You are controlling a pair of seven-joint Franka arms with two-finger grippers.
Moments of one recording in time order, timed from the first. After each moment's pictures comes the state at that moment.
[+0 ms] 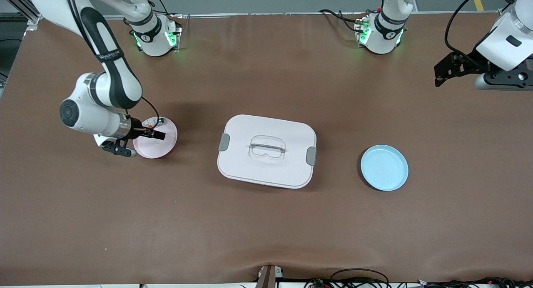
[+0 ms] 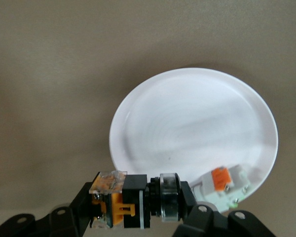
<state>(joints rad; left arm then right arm) -0.05 -0.04 -0.10 -1.55 0.03 1.48 -0.08 0.12 0.24 -0.04 -2.18 0.34 2.20 0.18</state>
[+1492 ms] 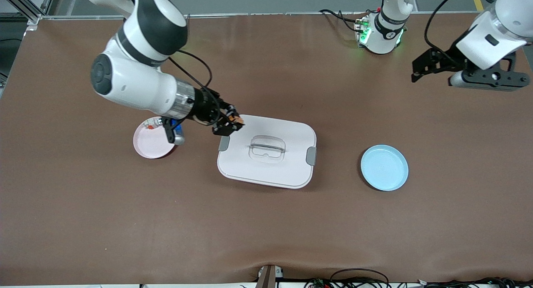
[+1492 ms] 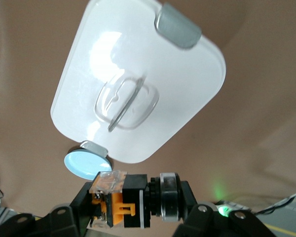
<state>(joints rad) -0.06 -0.04 -0.15 -1.57 -0.13 1.48 -0.14 0.49 0.34 0.01 -1.48 0.63 1.93 1.49</state>
